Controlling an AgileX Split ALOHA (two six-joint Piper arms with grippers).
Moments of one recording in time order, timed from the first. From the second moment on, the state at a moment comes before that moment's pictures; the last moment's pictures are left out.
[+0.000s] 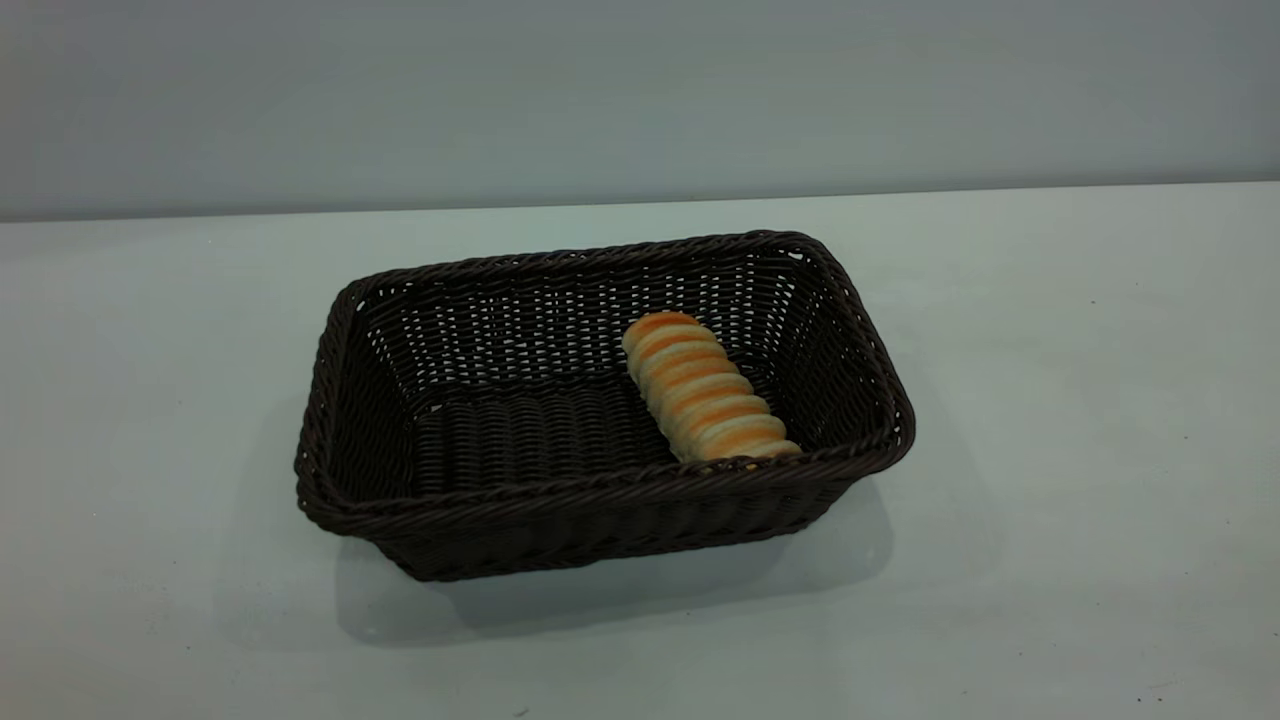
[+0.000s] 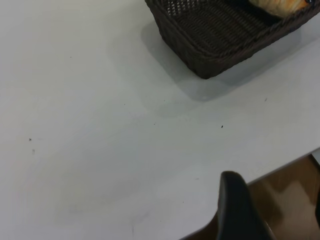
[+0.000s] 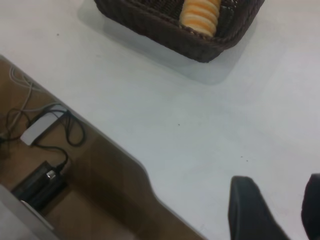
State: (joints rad) left arm -0.28 -0.02 -0.49 -0.08 1.14 0.14; right arm 0.35 0.09 -0.49 0.24 1.14 -0.32
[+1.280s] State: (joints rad) left arm -0.23 -0.02 -0.49 -0.08 1.14 0.14; right arm 0.35 0.09 -0.48 0.24 1.15 -0.38
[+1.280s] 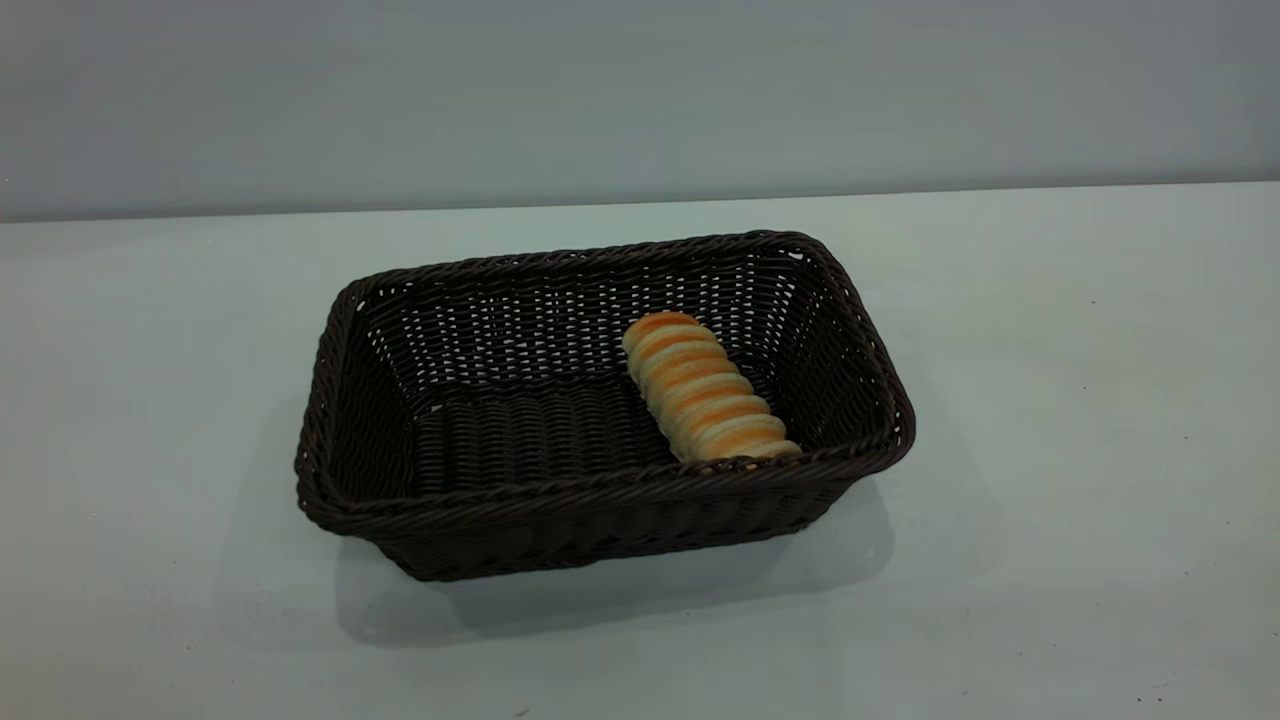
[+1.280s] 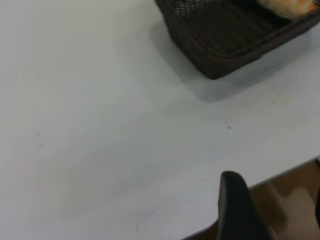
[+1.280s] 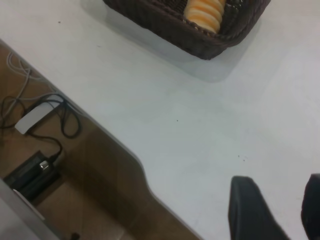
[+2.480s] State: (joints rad) left arm -0.11 -0.02 -0.49 -0.08 1.14 0.14; right arm -0.01 0.09 -0.48 0.24 1.15 -0.38
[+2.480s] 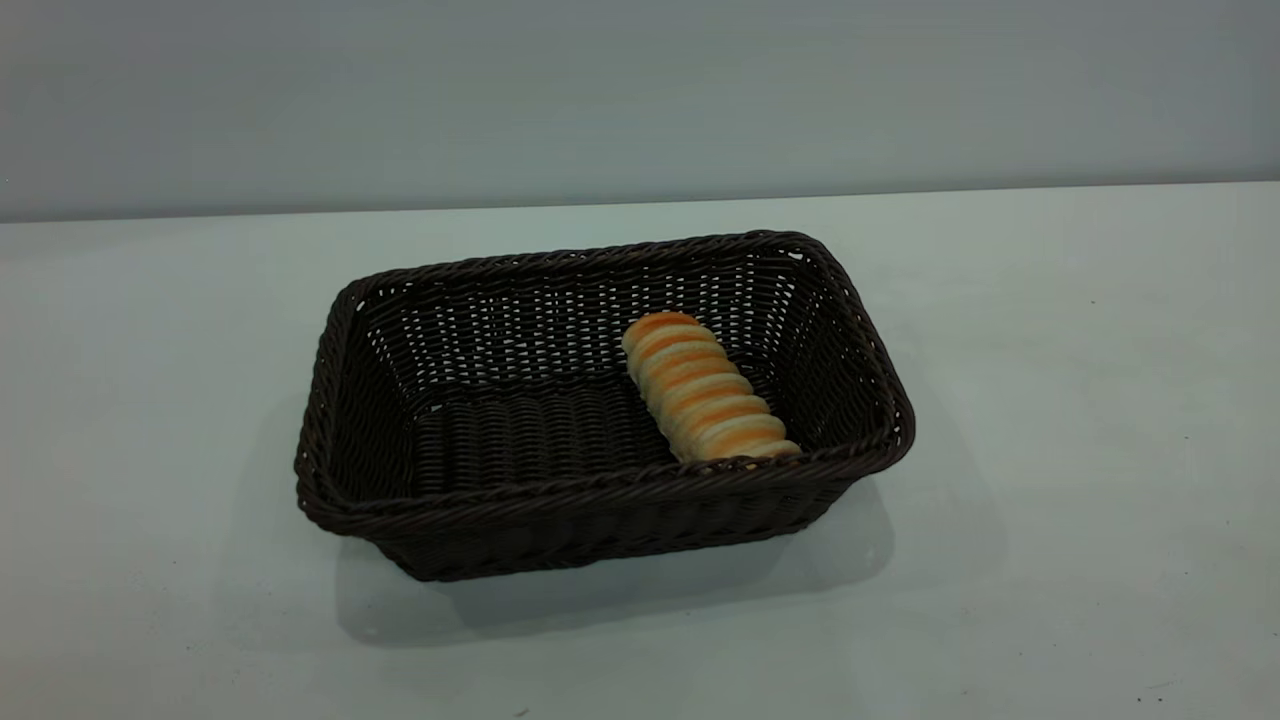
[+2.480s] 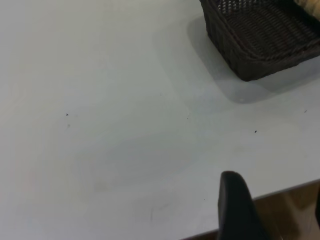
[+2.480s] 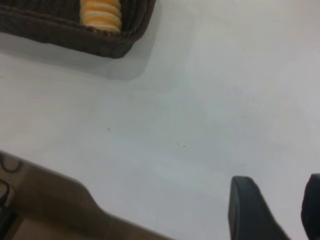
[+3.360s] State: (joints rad) left arm -0.11 -0.02 -0.49 -0.08 1.14 0.14; right arm -0.01 0.09 -0.48 0.22 1.14 -0.21
